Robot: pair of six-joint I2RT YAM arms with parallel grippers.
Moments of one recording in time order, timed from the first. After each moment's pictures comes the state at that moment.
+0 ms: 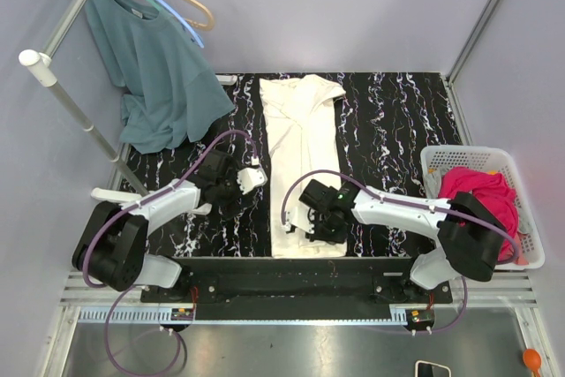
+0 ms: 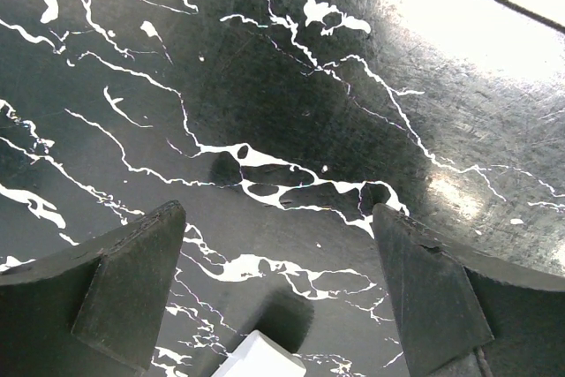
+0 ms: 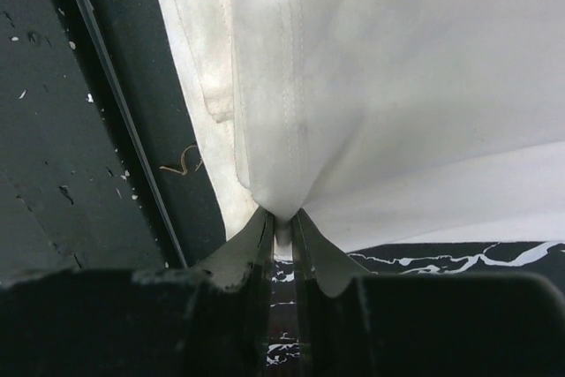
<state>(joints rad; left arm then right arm) -0.42 1.37 0.66 -0.33 0.21 0.69 0.99 1.49 0.89 -0.77 -0.14 -0.51</state>
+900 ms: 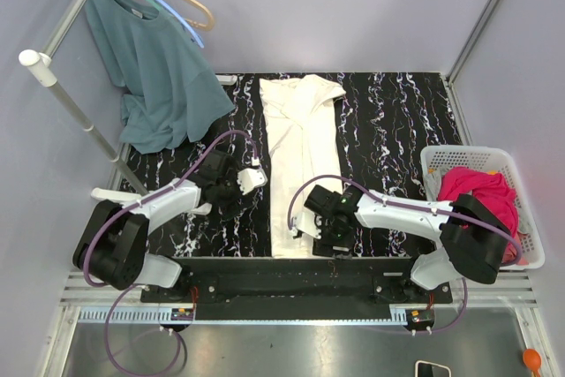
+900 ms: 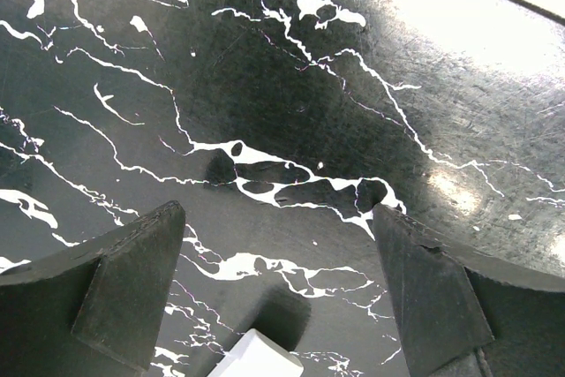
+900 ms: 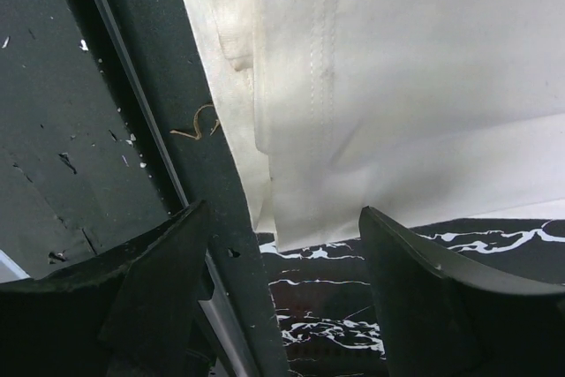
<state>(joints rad) -0.42 1.38 0.66 -0.34 0.21 0.70 0.99 1.46 0.83 -0.82 -0.13 -0.48</state>
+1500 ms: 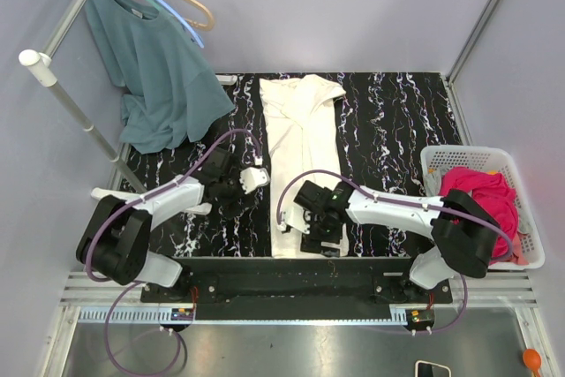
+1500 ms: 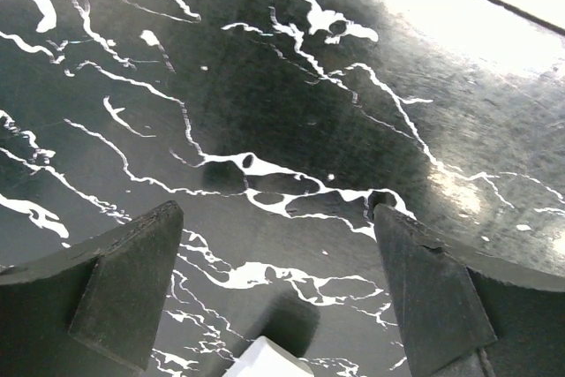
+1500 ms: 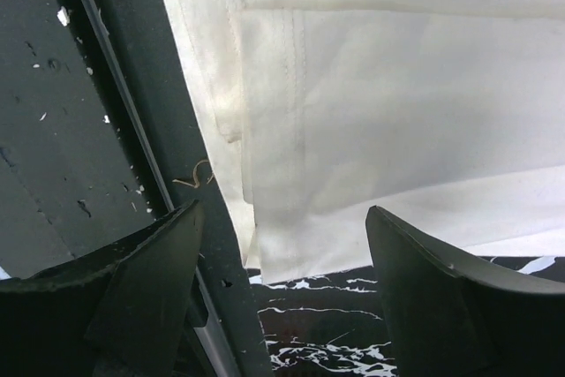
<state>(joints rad) -0.43 1.42 0.70 -0.35 0.21 0.70 1.02 1.52 0.92 -0.78 -0.14 -0.46</state>
